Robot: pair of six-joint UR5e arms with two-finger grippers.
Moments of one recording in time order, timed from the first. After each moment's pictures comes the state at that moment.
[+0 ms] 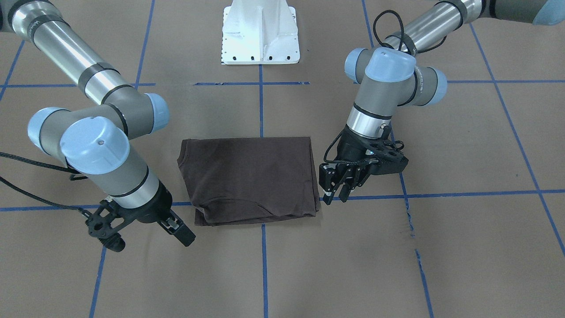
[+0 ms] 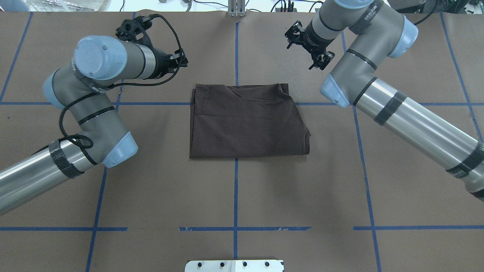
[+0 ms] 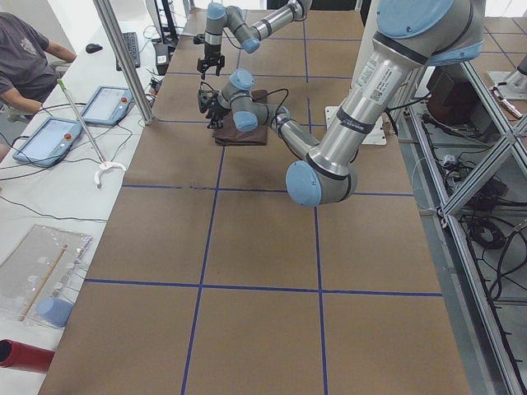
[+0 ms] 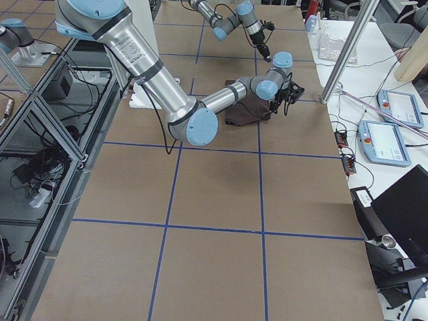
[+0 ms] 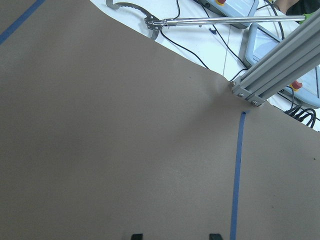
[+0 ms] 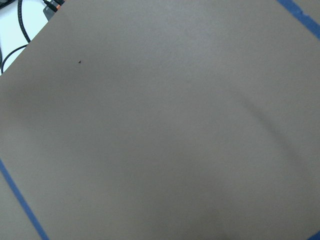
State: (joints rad) left arm -0.76 -2.14 -1.55 -2.18 -1.71 -1.43; right arm 0.93 -0.85 1.26 -1.16 2.08 1.67
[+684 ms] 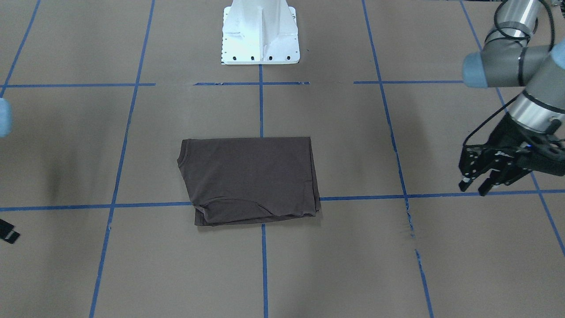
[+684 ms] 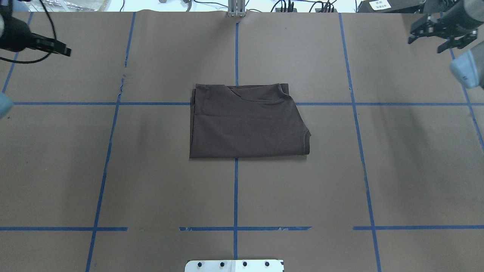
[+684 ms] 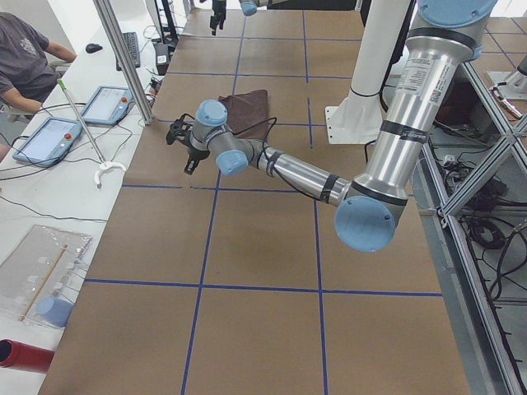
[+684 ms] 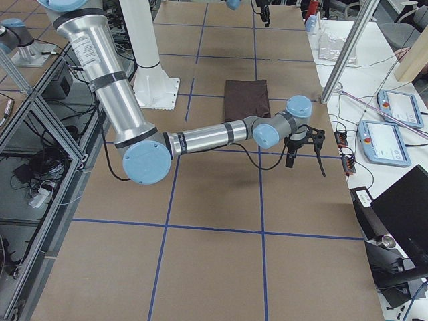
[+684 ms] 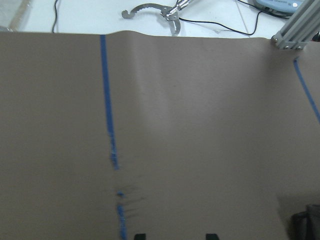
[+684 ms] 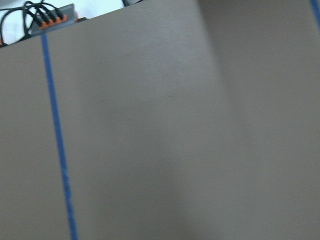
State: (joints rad) left arm -1.20 -1.83 -1.62 -2.14 -2.16 -0.55; right arm 1.32 -1.18 1.37 -1.27 2.28 0.75
